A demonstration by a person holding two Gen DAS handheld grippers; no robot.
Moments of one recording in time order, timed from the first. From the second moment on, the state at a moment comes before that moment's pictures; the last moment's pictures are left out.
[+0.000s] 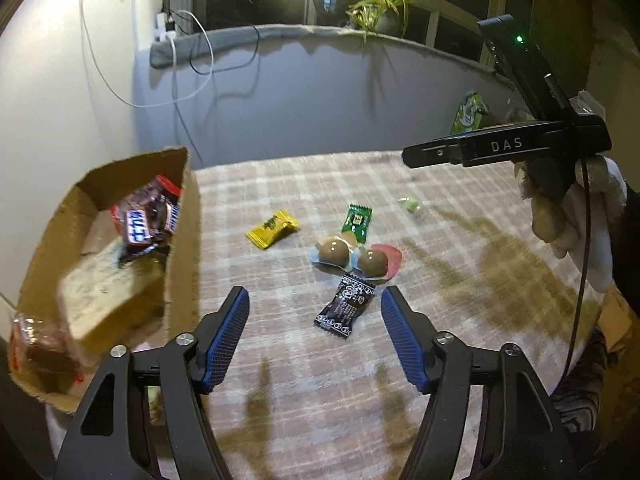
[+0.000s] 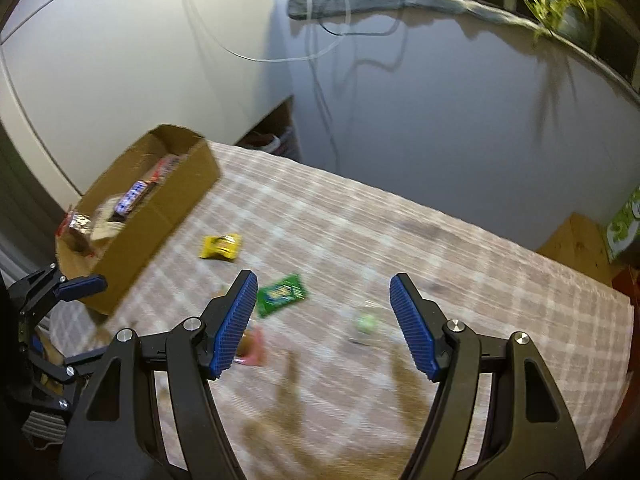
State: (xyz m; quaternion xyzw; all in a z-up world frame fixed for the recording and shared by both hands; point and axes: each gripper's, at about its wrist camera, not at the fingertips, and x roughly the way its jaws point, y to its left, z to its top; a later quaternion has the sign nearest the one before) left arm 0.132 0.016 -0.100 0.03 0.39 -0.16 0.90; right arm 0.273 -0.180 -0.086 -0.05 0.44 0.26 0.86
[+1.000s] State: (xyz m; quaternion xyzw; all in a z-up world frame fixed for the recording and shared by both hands) left arm 0.164 -0.027 -0.146 0.10 0.45 -0.20 0.87; right arm 0.284 -0.186 -0.154 -0.10 0.46 0.26 0.84
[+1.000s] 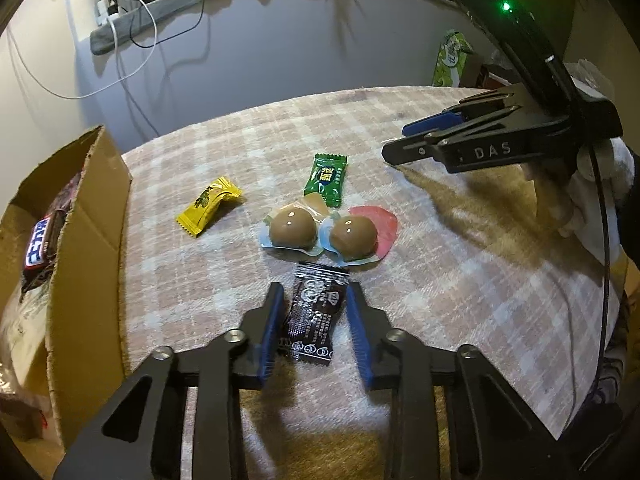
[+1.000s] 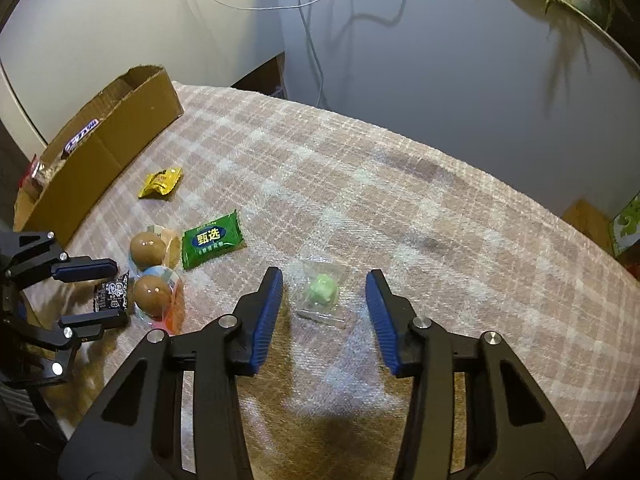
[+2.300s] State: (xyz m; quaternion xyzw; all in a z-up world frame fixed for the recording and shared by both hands) left arm 0.111 0.041 -0.080 0.01 0.36 -0.14 0.92; right arm 0.211 -0.148 -0.064 -0.09 0.38 0.30 0.87
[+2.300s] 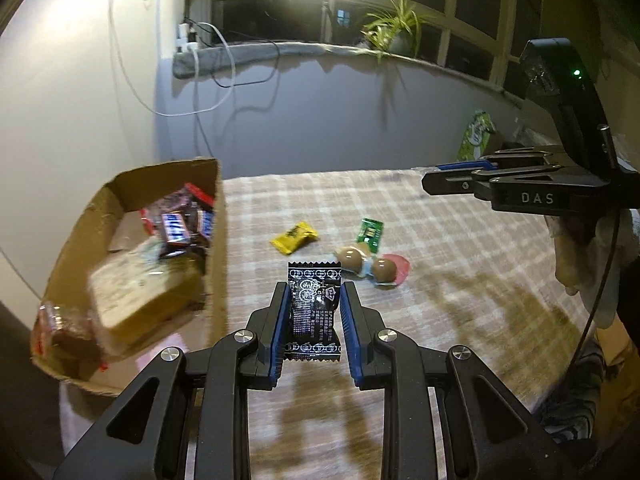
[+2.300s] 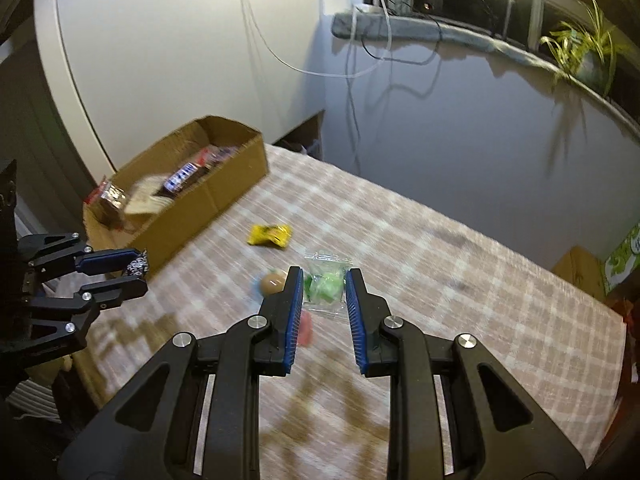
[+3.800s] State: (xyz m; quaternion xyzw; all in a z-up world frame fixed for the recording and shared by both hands) left arm 0.118 0.169 -0.079 -0.03 0.33 -0.03 0.94; right arm 0.232 0.070 -0.062 -0.14 0.38 0.41 0.82
